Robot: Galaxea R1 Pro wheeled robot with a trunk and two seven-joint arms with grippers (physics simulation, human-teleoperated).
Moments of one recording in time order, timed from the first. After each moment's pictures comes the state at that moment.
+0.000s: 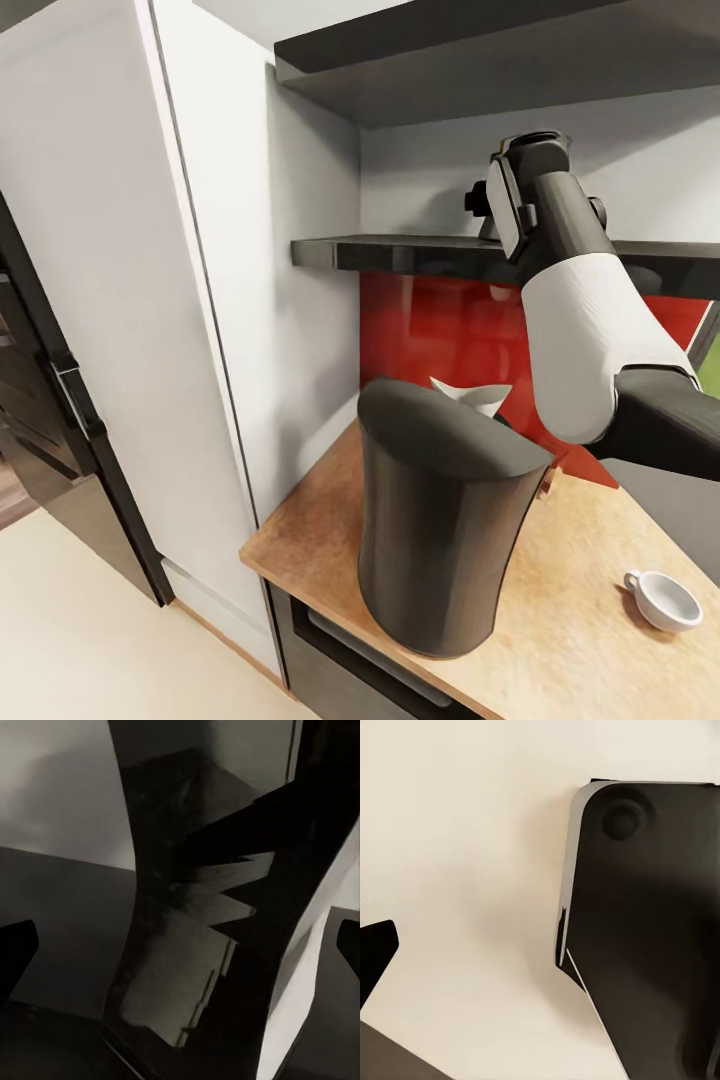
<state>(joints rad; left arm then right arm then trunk) 0.08 0.04 0.13 -0.11 -0.04 -0.23 0.08 -1.75 0.15 -0.11 -0.66 0.26 0.84 -0.27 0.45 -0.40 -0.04</state>
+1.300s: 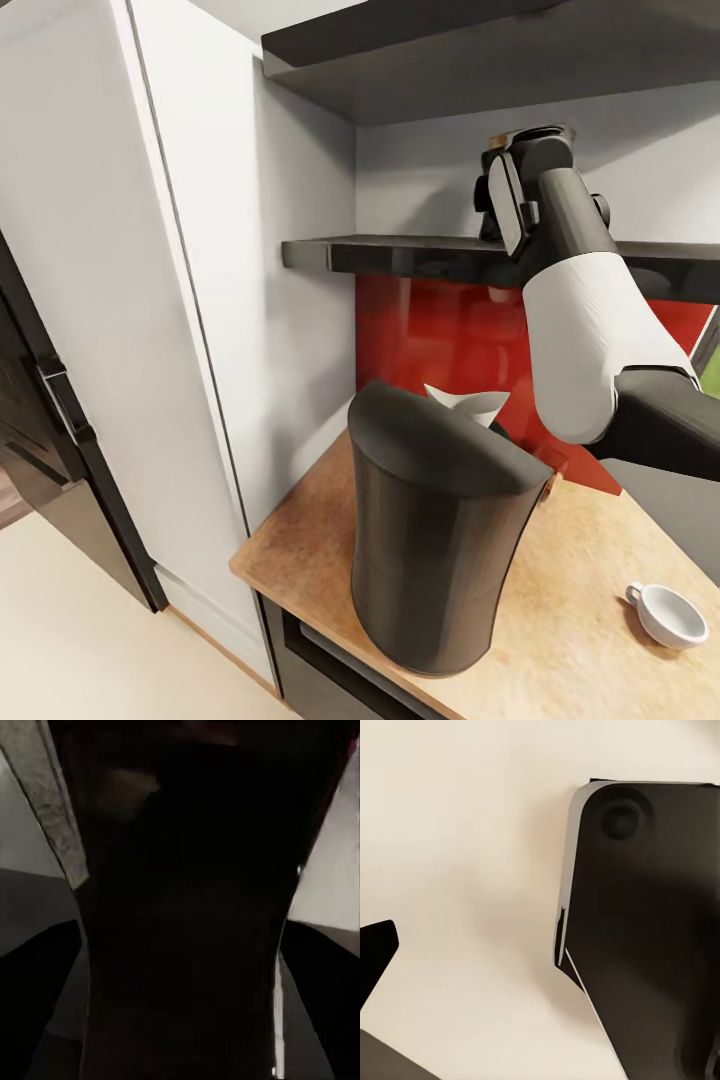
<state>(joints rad) 0.08 0.04 0.13 -0.11 -0.04 -0.23 0.08 -1.75 0.15 -0.11 -0.68 0.26 0.84 -0.27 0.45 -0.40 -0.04</state>
